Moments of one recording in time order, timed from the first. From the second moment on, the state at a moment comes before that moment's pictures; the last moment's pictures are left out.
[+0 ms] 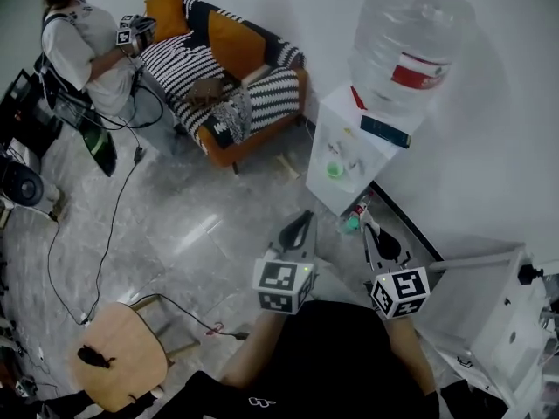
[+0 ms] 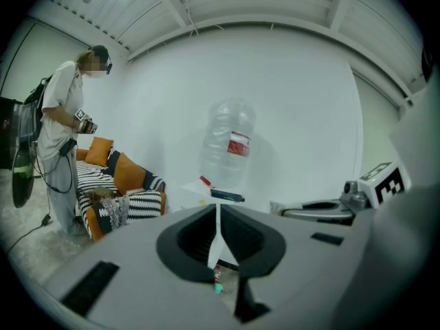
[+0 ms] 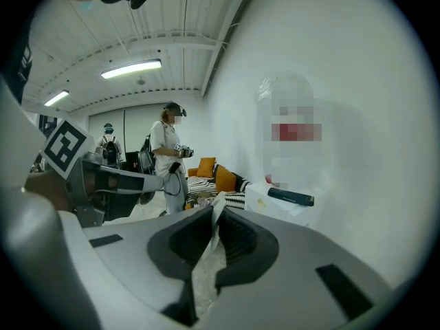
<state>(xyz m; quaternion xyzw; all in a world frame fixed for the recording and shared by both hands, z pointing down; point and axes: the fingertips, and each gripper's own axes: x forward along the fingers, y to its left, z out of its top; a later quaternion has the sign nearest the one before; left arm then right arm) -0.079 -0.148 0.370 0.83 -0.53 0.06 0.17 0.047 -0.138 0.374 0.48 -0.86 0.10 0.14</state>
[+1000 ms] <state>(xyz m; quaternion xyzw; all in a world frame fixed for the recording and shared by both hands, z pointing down) -0.074 -0.265 0.476 0.82 -0.49 0.18 0.25 0.038 -0.293 0.497 0.48 -0.83 0.20 0.18</state>
